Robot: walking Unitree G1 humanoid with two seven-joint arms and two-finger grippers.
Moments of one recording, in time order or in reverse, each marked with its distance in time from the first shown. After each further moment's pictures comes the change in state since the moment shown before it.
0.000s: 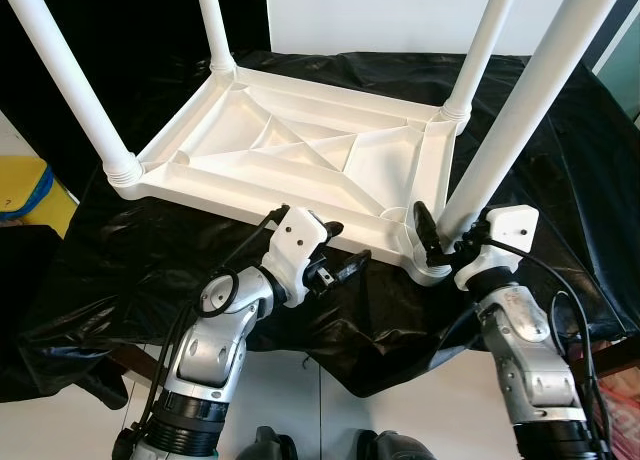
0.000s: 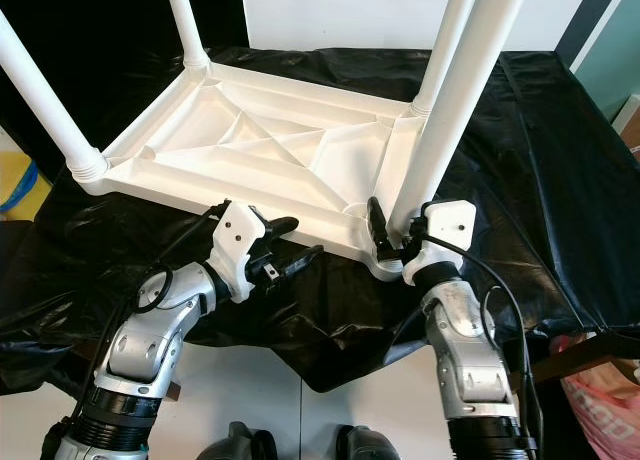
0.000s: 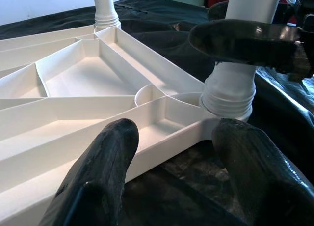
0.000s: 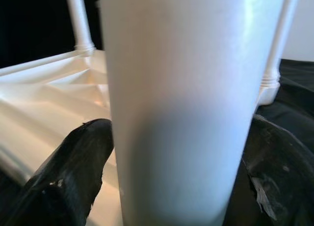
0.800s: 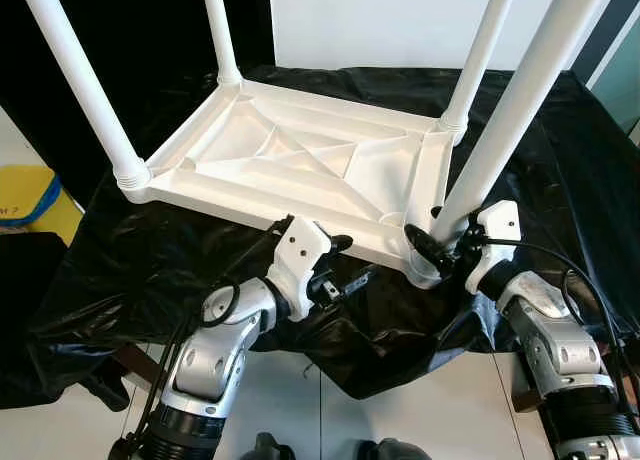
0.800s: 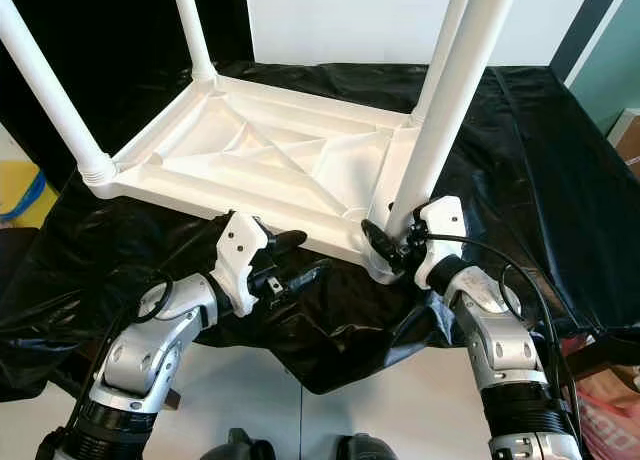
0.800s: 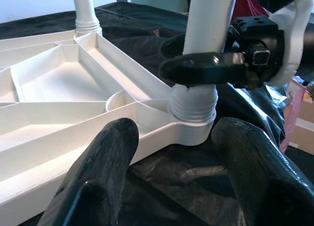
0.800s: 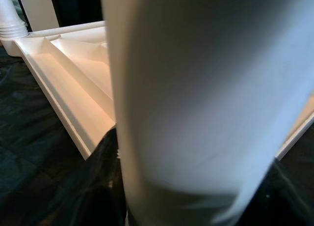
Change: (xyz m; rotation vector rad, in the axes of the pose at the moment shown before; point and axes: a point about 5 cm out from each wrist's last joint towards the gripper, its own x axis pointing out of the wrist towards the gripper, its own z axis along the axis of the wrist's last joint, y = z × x) left arm -0.001 -0.016 0.000 -0.065 0.004 -0.073; right arm 0.013 -0.017 -0.022 -0.023 0.159 0.290
